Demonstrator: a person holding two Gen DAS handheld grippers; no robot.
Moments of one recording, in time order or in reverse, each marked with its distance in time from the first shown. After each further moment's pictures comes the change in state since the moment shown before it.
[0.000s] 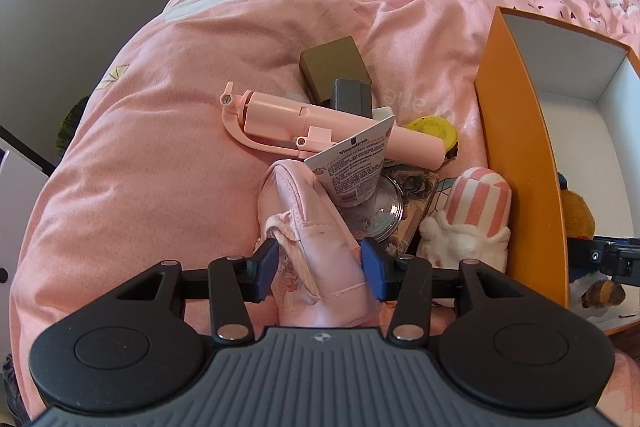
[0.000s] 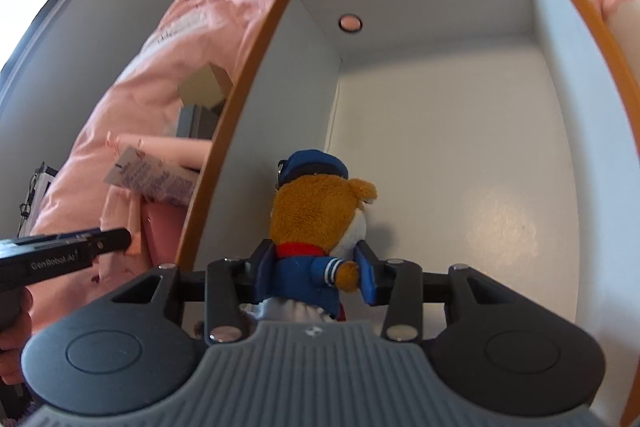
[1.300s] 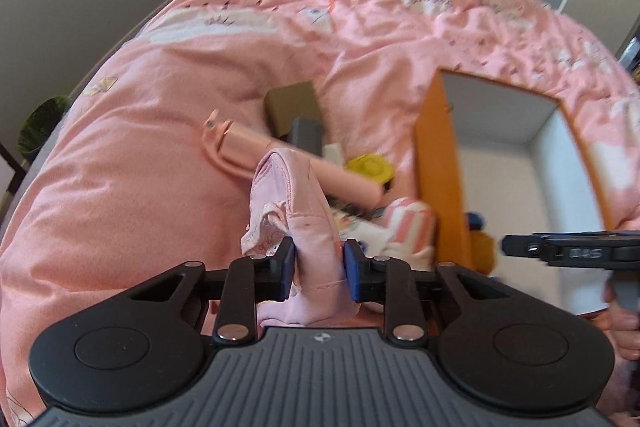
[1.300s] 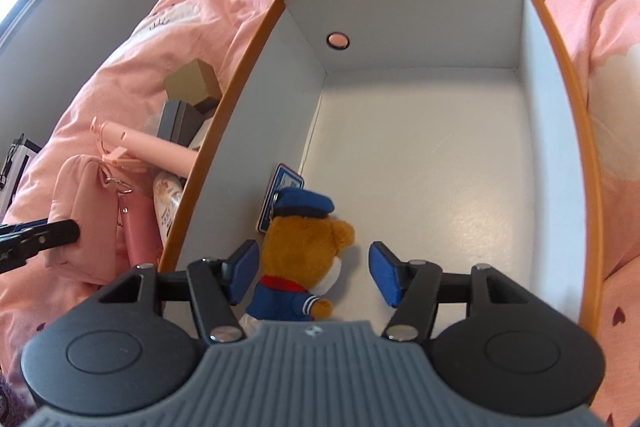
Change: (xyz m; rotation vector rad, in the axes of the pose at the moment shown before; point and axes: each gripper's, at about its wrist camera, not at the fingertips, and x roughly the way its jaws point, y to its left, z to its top) left arm -0.057 0.017 -0.011 -0.089 -0.140 -0.243; right arm -0.019 0.003 0.020 -0.103 -0.008 -0.084
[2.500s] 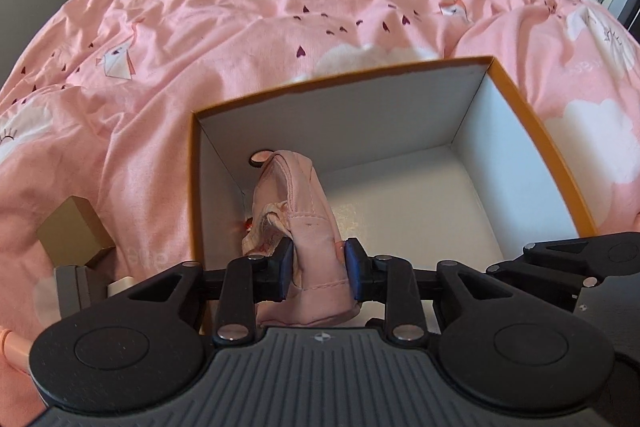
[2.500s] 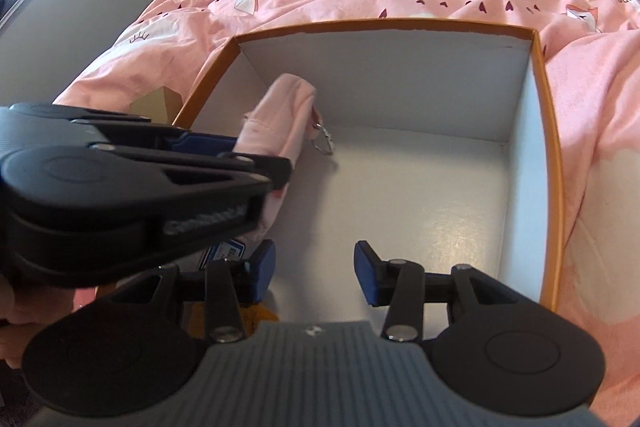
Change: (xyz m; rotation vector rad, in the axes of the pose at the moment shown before) left arm 0.165 -0.184 0.075 0.333 0.111 -0.068; right arm 0.026 -0.035 0.052 -0.106 -0.009 -0.016
